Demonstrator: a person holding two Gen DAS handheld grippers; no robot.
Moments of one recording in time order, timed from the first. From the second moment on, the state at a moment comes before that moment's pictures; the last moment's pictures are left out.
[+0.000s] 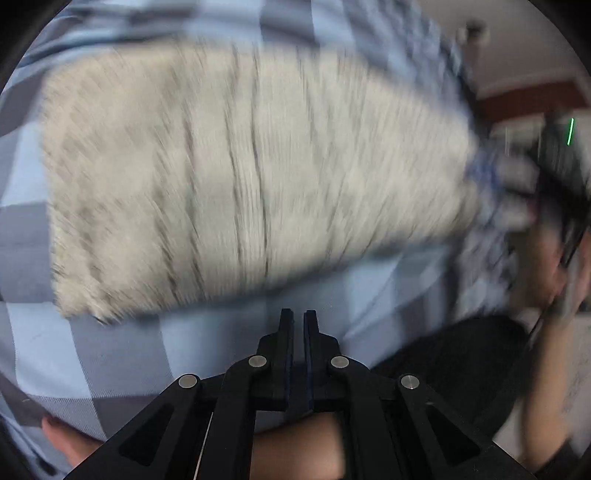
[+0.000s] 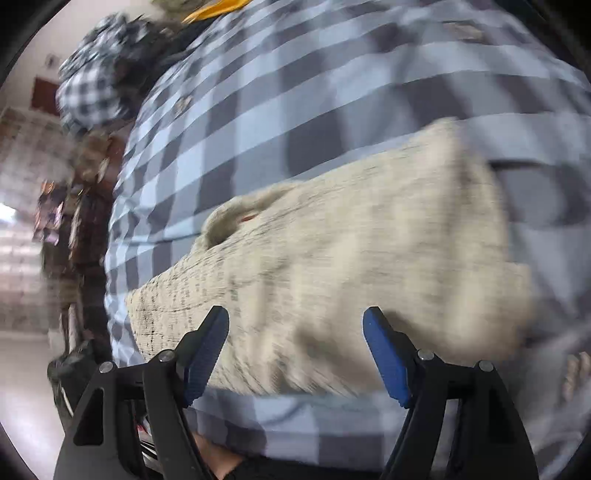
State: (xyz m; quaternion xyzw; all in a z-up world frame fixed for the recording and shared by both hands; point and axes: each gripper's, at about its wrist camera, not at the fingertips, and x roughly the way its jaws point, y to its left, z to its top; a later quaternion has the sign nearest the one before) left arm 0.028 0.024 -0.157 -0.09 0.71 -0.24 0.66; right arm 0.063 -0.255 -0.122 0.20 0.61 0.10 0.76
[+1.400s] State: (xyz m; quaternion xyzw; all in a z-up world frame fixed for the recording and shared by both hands) left arm 0.134 0.039 -0.151 -0.18 0.59 -0.17 0.77; right arm 0.077 -0.227 -0.135 0.05 0.58 0.01 0.81
